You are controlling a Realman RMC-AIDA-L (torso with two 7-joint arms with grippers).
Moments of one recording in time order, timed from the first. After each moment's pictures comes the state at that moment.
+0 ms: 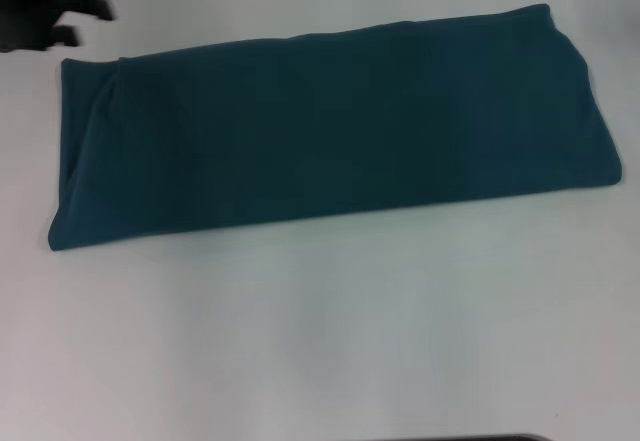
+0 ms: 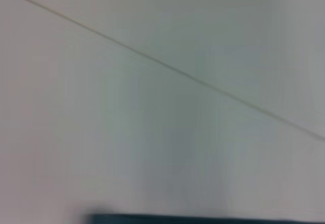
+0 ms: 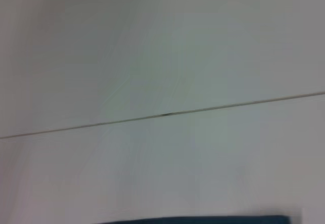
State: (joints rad) left arm -0.75 -1.96 -2.50 -0.79 -0.66 1.27 -2.74; right arm 0.79 1.85 -0.72 -0.68 -2.43 -1.16 2.55
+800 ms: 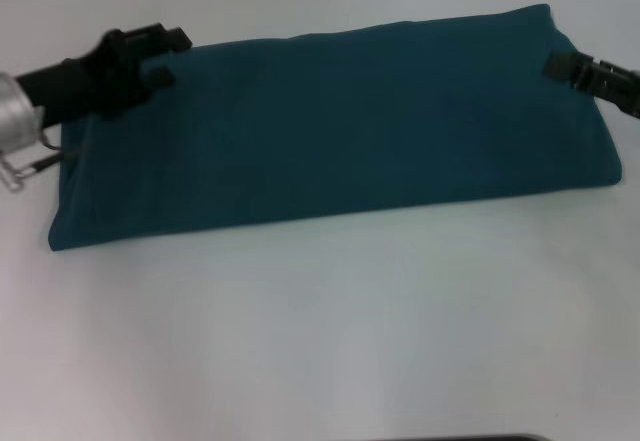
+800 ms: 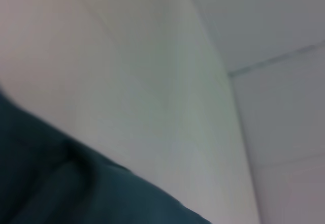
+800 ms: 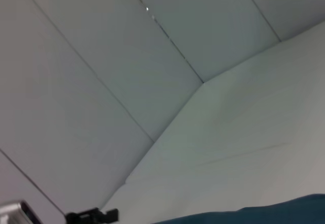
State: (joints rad) left arm -0.54 -2.11 -2.50 -0.59 -1.21 1.20 -2.43; right arm 0.29 2.08 -0.57 -0.72 -1.77 -1.57 1.75
